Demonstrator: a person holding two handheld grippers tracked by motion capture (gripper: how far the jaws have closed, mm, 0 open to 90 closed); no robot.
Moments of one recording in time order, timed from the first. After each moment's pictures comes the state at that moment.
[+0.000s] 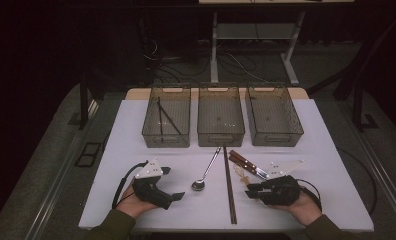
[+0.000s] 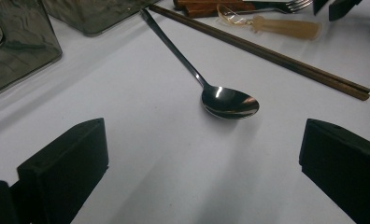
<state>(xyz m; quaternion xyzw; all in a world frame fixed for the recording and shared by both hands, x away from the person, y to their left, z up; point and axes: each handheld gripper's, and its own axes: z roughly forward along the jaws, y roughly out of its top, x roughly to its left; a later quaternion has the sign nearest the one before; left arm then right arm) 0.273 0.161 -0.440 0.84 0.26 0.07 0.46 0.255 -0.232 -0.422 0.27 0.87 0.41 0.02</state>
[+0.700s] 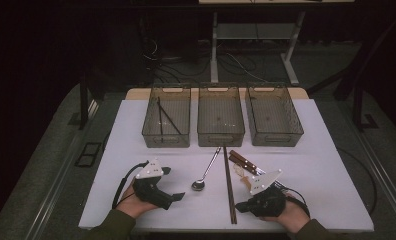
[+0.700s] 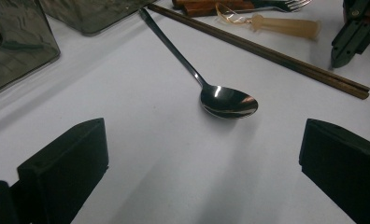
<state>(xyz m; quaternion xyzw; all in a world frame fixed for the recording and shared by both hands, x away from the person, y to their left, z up) 0.273 0.160 -0.440 0.85 0.26 0.07 0.46 0.242 -0.199 -0.444 0.20 0.91 0.37 -0.04</state>
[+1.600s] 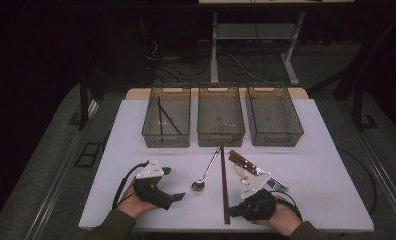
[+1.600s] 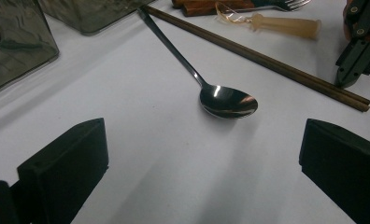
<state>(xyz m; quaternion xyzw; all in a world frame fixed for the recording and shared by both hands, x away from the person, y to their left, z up) 0.273 0.160 -0.440 0.85 0.26 0.07 0.46 0.241 -0.177 -0.450 0.16 0.91 0.37 -0.05</state>
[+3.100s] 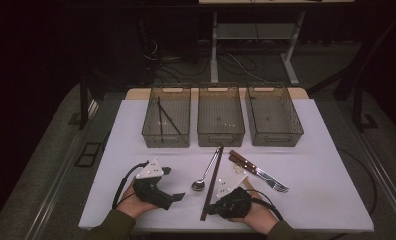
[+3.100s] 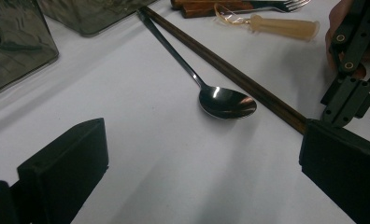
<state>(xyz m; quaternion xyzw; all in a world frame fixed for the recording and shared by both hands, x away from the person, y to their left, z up) 0.272 0.160 -0.439 0.85 0.26 0.07 0.46 0.247 -0.119 -0.453 0.14 0.91 0.40 -0.04</state>
